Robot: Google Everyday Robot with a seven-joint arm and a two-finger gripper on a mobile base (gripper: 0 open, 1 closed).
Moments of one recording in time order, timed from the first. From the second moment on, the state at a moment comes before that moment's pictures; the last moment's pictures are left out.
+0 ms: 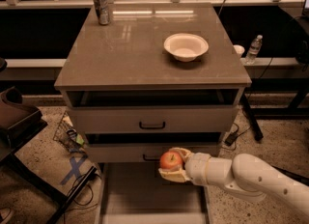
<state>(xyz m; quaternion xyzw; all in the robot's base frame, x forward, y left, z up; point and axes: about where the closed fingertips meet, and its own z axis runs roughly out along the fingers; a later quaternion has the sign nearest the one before) 0.474 -0.053 0.574 -0.42 0.73 0.30 0.45</state>
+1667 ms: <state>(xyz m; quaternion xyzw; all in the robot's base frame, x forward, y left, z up) 0.484 0.002 0.333 -0.45 0.71 0.35 0.41</state>
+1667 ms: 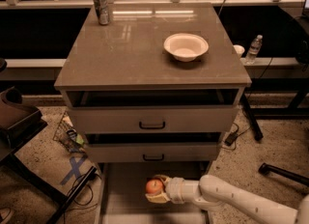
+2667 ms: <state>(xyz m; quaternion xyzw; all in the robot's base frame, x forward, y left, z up) 0.495 0.012 0.192 -0.49 0.71 0.35 0.35</state>
